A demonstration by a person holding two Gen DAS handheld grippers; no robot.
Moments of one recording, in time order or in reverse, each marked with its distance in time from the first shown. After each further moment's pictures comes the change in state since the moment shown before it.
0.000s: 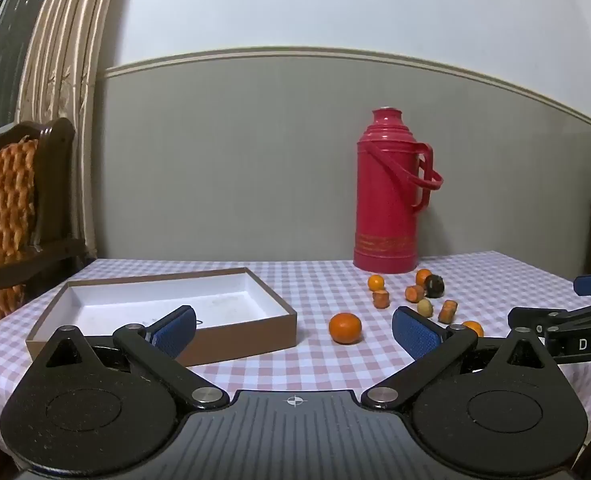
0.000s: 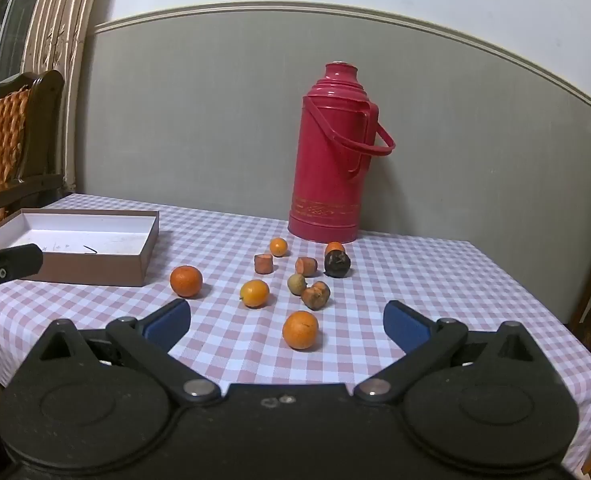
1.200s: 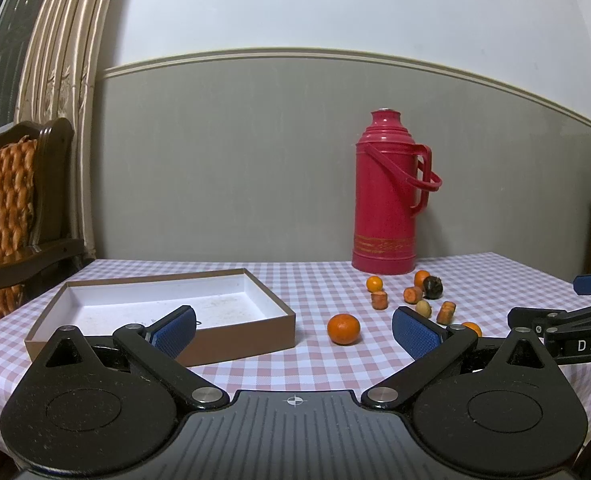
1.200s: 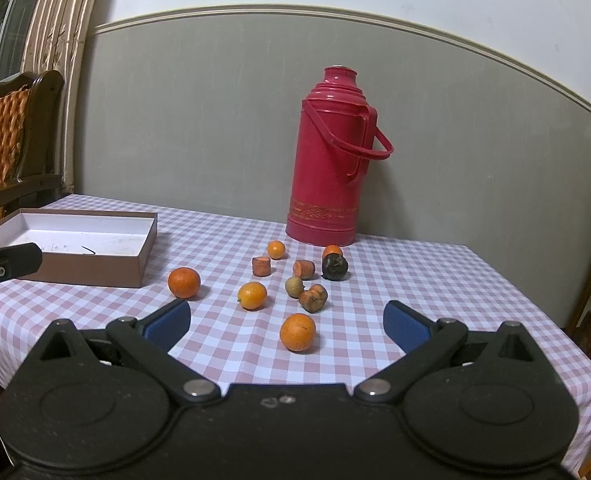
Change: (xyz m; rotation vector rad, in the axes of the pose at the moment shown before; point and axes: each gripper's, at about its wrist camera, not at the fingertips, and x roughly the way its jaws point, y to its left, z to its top) left arm 0.003 0.001 0.004 -0.011 -0.010 -0.001; right arm -0.001 0.000 0.000 -0.011 -0.008 -0.007
